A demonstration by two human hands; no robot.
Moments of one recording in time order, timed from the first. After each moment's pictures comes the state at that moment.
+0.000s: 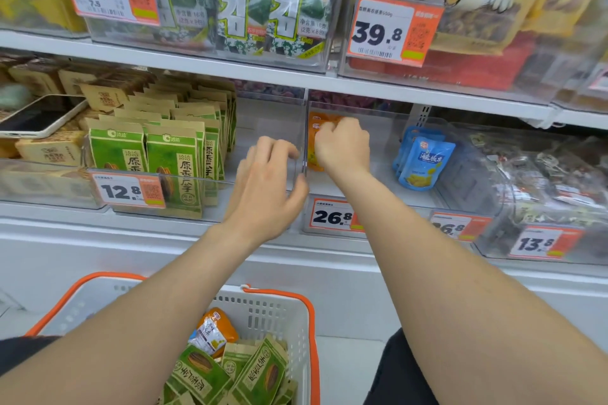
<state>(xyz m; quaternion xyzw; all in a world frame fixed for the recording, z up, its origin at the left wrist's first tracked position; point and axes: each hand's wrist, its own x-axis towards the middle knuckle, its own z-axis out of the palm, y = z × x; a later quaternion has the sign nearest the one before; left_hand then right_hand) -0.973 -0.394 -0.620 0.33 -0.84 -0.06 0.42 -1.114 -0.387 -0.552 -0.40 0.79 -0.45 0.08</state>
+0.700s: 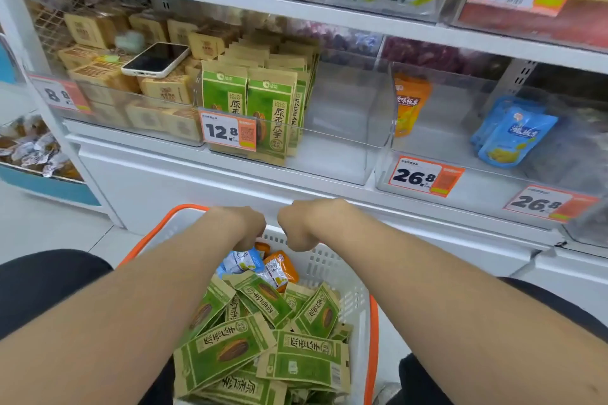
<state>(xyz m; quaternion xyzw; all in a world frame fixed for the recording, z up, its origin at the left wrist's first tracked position) -0.818 -0.401 -0.722 0.47 -0.82 -0.08 -0.32 -0.950 -0.342 -0.652 -0.76 0.58 0.28 0.11</state>
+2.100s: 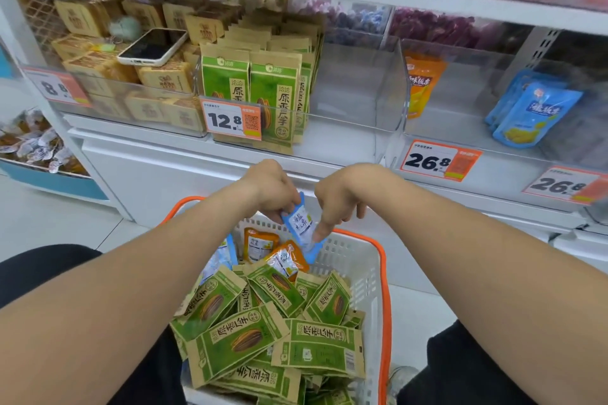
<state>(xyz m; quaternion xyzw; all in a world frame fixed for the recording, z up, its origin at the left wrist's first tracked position) -0.842 -0.401 -0.684 0.59 -0.67 -0.44 0.10 -0.990 -0.370 -0.643 -0.68 0.61 0.31 0.26</state>
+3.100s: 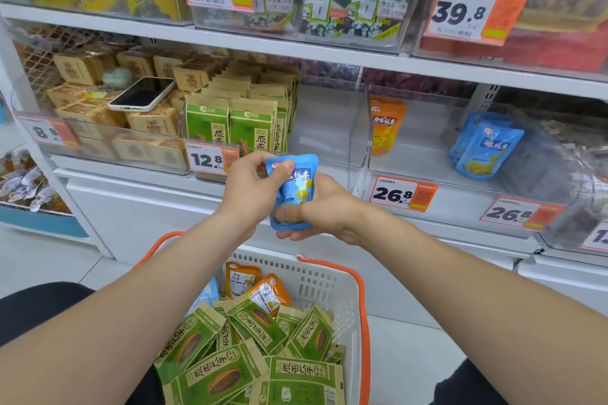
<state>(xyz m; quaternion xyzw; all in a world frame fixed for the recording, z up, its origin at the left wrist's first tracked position) -0.865 -0.382 -0.640 0.46 -0.59 -0.44 0.49 -1.007 -0.331 -0.624 -0.53 0.57 -0.34 0.53</state>
